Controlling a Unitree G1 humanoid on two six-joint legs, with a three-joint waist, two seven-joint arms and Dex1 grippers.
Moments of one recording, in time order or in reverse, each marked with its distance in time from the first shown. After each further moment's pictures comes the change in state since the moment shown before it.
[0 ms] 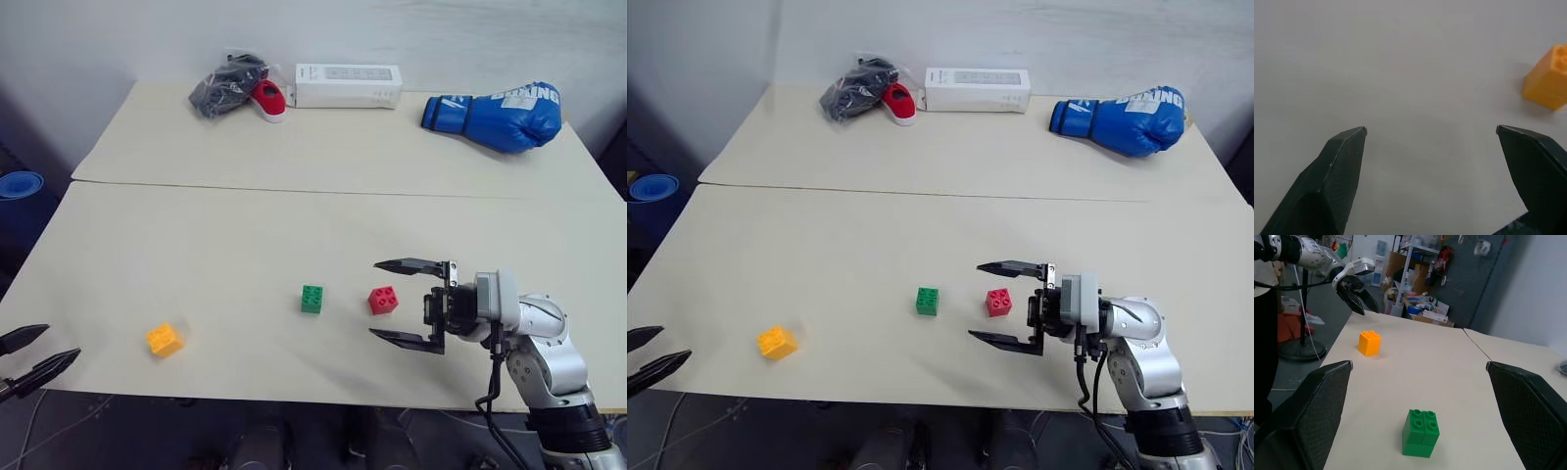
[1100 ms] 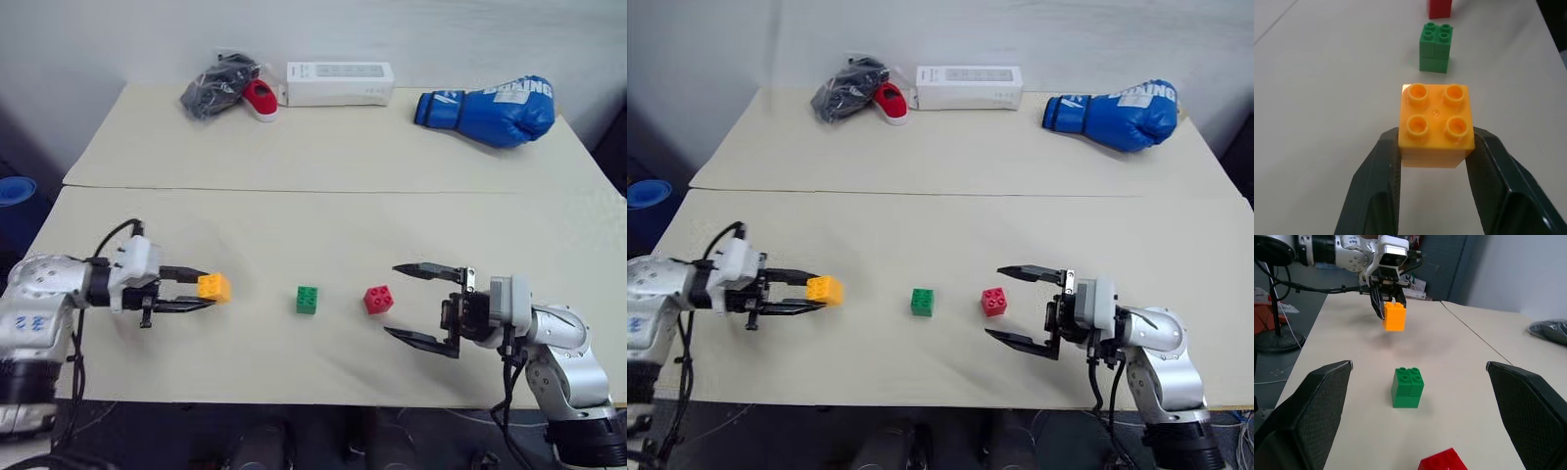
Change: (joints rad) left arm -0.793 -0.019 -0.754 0.106 0.188 -0.197 -0.243; right arm 0.111 -0.053 -0.080 -0.013 -0.011 0.001 -0.040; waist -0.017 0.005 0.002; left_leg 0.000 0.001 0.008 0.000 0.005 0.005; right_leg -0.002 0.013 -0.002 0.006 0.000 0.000
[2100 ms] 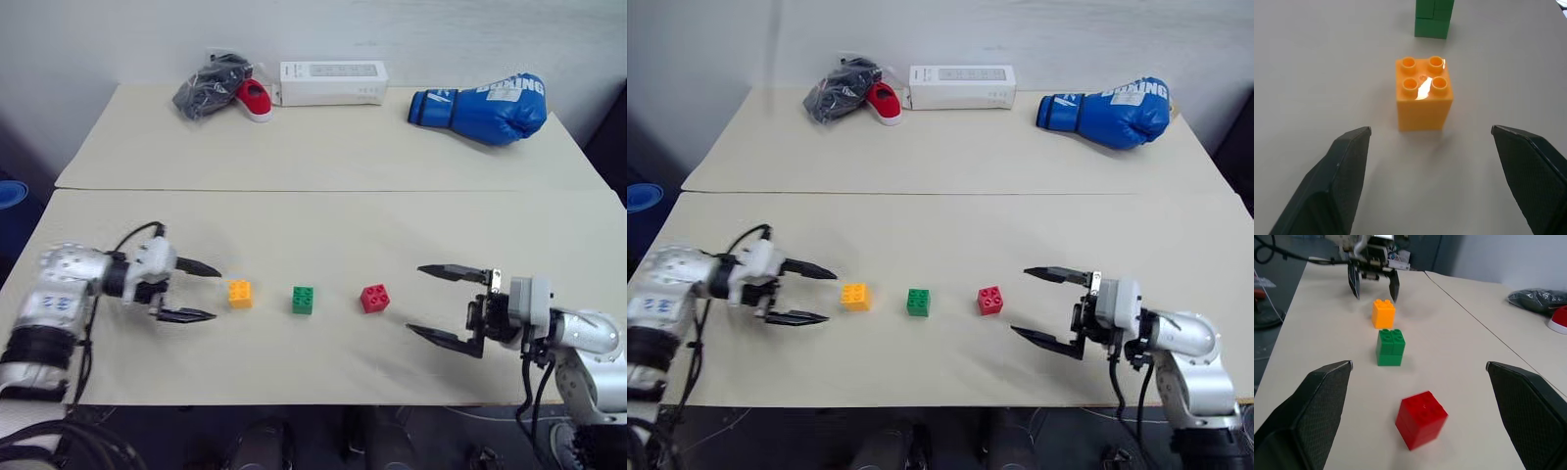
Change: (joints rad) left arm -0.009 0.115 -0.079 0.126 -0.078 -0.088 0.001; right arm 0.024 -0.117 -0.103 0.074 0.003 -0.023 0.032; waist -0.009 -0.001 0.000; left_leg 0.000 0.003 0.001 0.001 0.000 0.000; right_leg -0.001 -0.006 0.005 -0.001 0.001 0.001
